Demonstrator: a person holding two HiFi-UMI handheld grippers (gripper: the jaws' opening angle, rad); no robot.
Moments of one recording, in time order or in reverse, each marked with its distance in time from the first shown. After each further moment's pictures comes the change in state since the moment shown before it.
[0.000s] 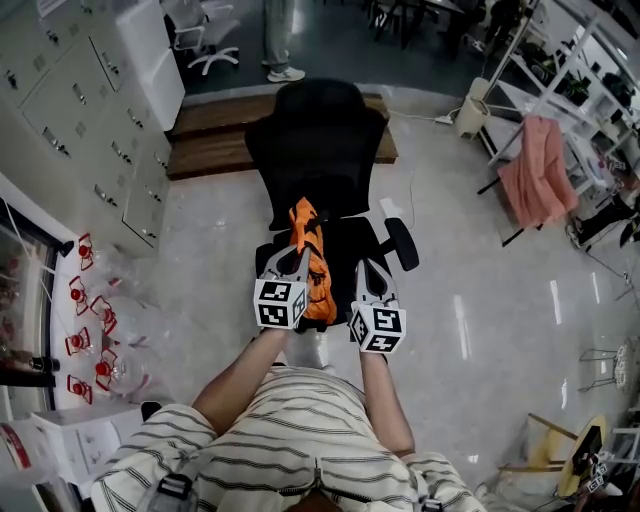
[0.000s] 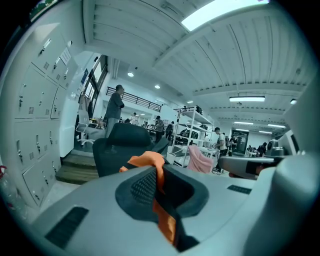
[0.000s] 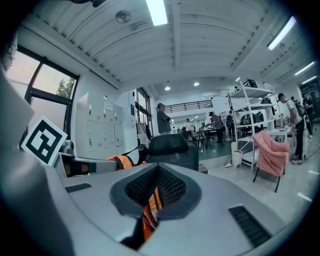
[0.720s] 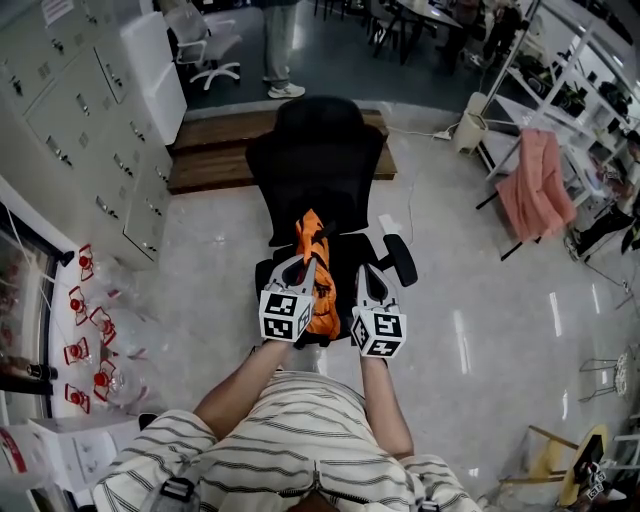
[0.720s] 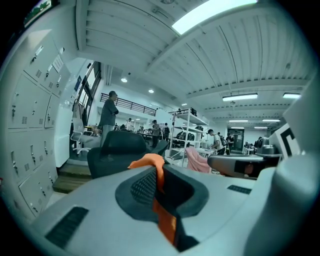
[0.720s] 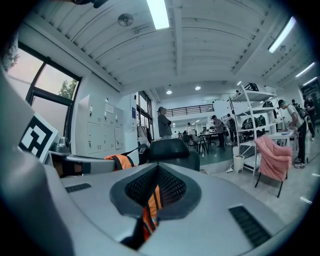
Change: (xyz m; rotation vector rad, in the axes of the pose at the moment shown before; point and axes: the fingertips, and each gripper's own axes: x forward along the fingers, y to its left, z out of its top) left arm 0.006 -0.014 0.021 0.071 -0.057 -0.037; right arm 0.016 -0.006 0.016 -0.022 -0.051 0.011
